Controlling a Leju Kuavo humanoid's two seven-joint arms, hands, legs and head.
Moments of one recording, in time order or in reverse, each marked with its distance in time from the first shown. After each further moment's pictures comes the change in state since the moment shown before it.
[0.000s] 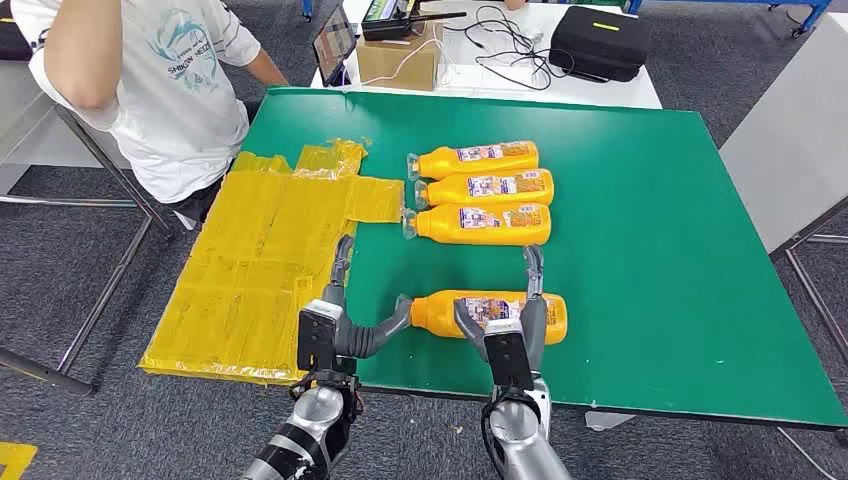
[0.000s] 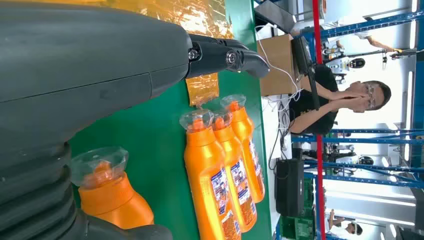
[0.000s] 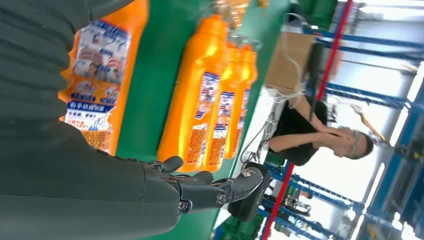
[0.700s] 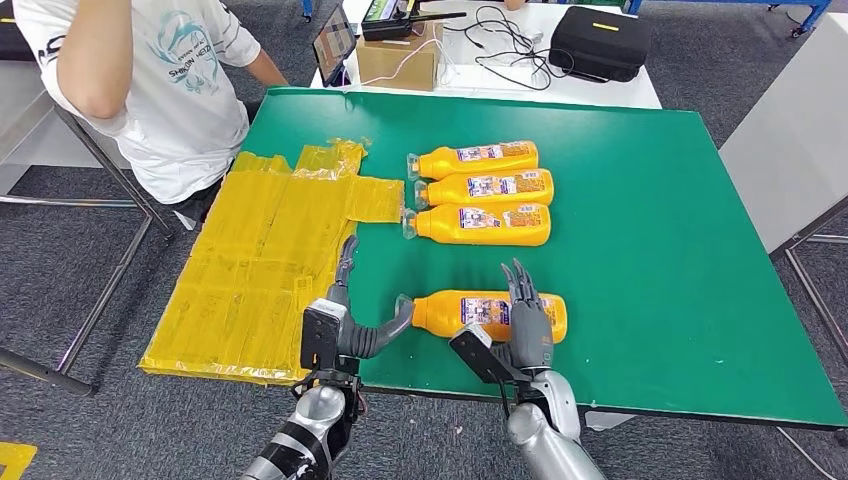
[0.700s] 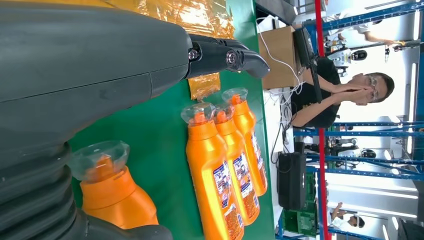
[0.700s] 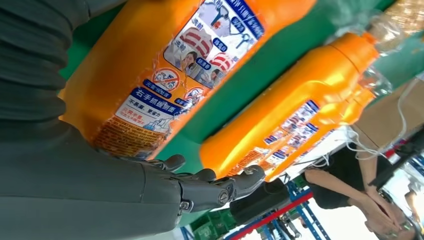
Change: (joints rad) left arm -0.010 -0.003 0.000 0.023 0.000 -0.016 0.000; right arm -0.080 -0.083 -0.030 0.238 0.484 -0.004 0.237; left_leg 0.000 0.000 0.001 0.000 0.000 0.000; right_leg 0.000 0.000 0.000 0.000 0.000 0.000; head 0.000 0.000
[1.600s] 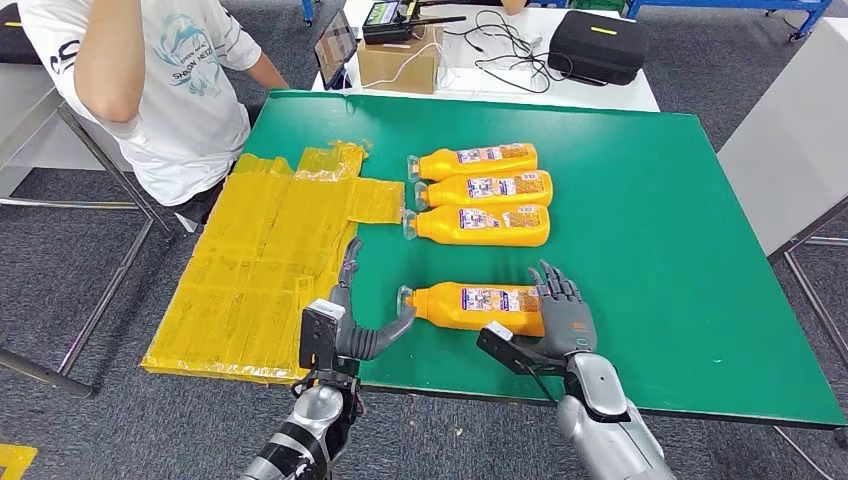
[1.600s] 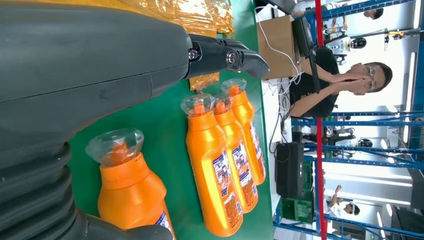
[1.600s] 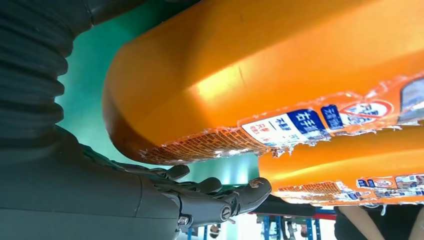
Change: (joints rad) left arm 0.001 0.000 0.020 0.008 -0.008 -0.060 0.000; right arm -0.039 -0.199 0.052 -0.062 0.383 0.285 0.348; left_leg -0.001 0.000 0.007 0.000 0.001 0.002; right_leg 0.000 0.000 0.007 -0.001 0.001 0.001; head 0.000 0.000
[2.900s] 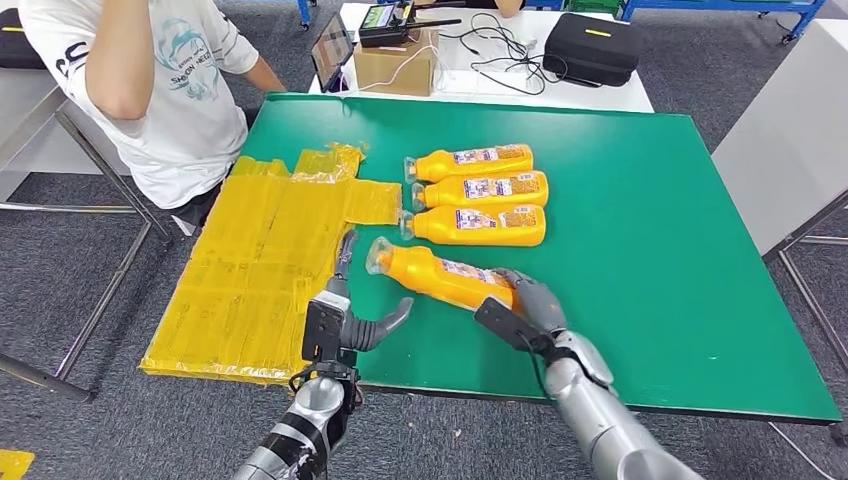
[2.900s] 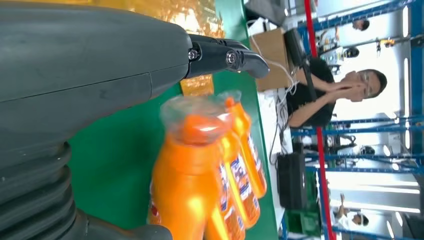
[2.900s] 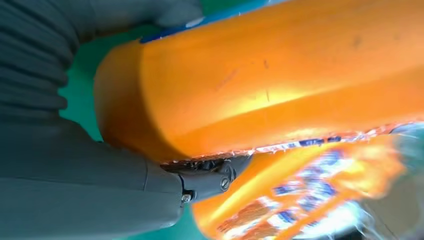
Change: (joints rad) left arm -0.046 -0.002 0.029 0.037 -0.066 0.067 0.000; right arm -0.145 0.115 -0.028 0.251 -0.560 0.099 -0.436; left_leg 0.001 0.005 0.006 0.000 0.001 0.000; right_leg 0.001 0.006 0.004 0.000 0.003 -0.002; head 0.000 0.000
